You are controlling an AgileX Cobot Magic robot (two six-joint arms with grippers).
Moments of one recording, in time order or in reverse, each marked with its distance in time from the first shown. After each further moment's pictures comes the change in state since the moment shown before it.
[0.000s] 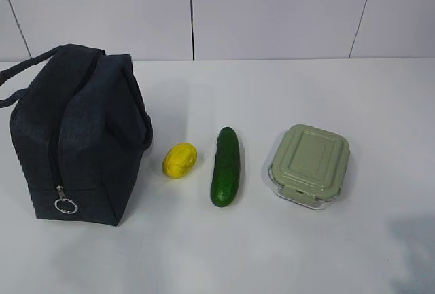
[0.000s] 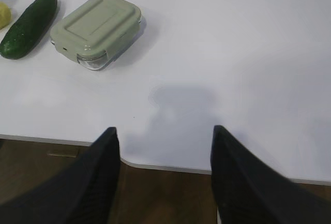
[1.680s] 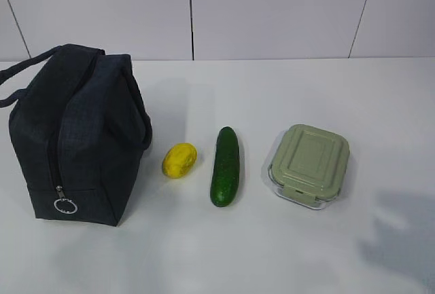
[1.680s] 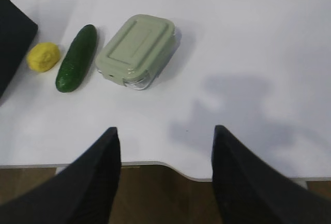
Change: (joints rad) left arm -0.008 0.000 0.000 0.000 0.000 0.000; right arm 0.000 0.113 -0.012 0.142 -0.098 0.164
